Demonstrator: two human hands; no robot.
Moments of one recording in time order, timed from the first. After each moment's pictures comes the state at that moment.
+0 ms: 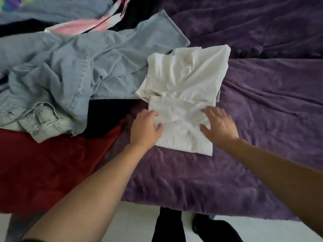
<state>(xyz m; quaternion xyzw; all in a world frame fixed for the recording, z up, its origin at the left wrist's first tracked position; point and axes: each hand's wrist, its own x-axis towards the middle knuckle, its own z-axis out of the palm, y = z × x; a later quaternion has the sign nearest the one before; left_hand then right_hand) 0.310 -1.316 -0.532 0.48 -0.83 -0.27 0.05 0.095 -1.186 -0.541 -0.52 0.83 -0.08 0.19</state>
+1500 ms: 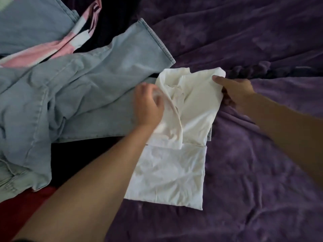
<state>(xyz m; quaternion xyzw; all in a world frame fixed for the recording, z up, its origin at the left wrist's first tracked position) 0.119 -1.443 -0.577 0.52 -0.79 -0.26 0.19 -0.108 -1.350 -0.564 -0.01 0.79 -0.41 0.45</state>
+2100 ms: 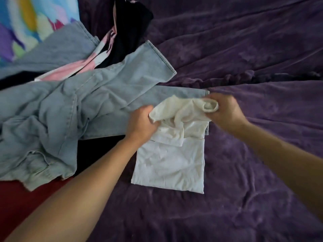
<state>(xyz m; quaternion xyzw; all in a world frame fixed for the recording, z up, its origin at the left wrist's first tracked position) 0.182 -1.411 -0.480 0.45 -0.83 -0.31 0.11 -0.032 -1.288 -0.479 -0.42 0.79 -0.35 0.28</state>
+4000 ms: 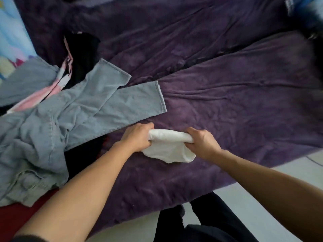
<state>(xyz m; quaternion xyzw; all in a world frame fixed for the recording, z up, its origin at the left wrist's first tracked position) 0.206 -1.296 -0.425 0.19 -0.95 -0.16 -0.20 0.087 -1.080 -0.445 -0.37 0.87 -0.20 0.25</state>
